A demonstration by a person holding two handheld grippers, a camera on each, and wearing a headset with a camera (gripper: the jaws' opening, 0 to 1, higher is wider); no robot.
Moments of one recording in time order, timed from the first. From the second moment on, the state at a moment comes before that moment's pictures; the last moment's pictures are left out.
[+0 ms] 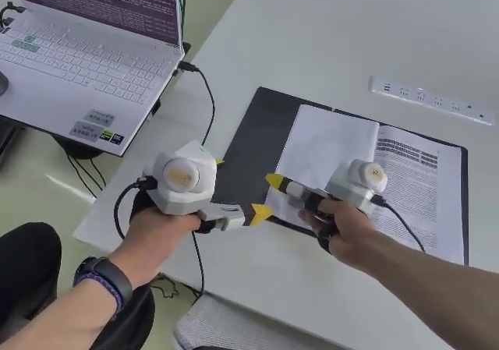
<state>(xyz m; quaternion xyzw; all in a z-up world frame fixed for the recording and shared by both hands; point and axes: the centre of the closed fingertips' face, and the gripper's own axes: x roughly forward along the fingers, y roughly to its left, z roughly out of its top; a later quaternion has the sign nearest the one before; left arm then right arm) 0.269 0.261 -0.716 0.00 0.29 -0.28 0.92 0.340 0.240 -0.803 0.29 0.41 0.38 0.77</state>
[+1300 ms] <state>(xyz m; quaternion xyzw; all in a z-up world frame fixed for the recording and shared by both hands) 0.316 0.211 -0.790 0.06 0.33 -0.33 0.88 0.386 0.106 -0.760 0.33 0.34 0.34 0.82</state>
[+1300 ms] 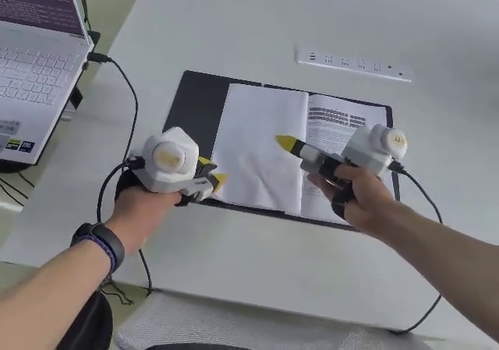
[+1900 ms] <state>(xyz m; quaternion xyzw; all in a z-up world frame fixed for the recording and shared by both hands) 0.301 0.215 -0.818 0.13 0.36 -0.33 0.86 0.366 0.080 -0.766 0.34 0.34 0.31 0.82</state>
